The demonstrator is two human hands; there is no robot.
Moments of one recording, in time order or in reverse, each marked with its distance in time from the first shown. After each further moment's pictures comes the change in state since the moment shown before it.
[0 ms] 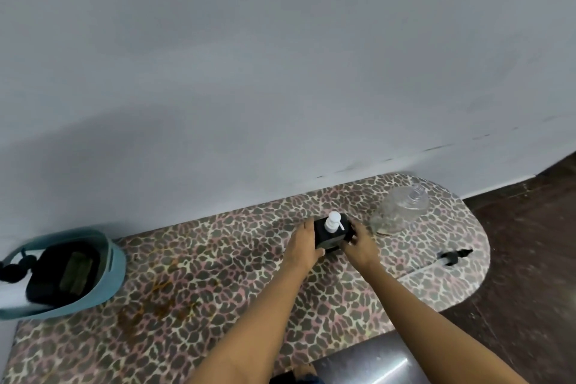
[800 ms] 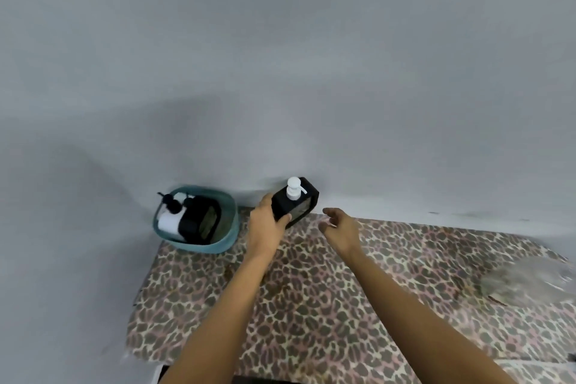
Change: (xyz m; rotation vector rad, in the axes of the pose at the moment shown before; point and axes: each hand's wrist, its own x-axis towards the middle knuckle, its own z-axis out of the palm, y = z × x) left_hand -0.100 -0.160 -0.192 -0.265 0.695 -0.285; right_hand -0.053 -0.173 0.176 0.000 -0.375 -0.250
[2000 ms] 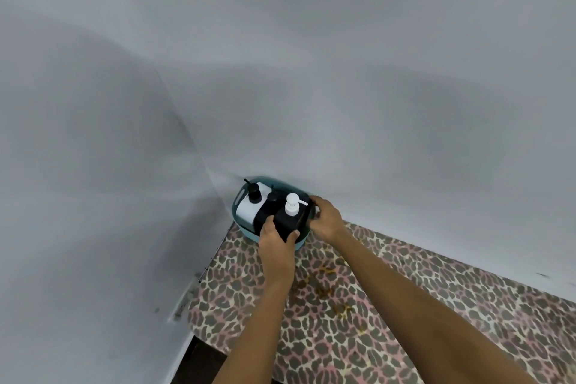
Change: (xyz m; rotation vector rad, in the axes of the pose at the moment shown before) left_hand -0.009 -0.111 -0.072 -0.112 0.333 -0.418; right_hand 0.027 -0.104 0.182 -0.402 -0.385 -0.262
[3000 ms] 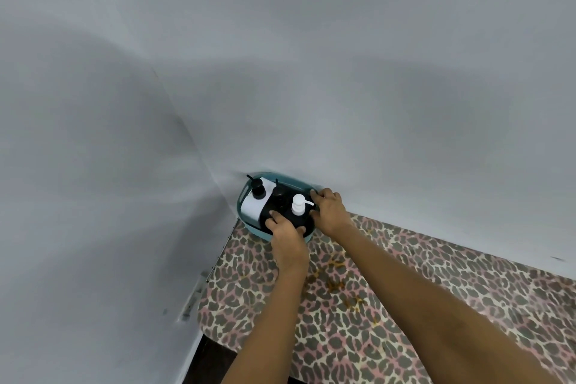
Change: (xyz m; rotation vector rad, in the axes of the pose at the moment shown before) left_hand 0.007 0.011 0.003 0.261 -0.105 -0.060; right_hand 0.020 0.017 0.019 -0.387 0.015 -0.084
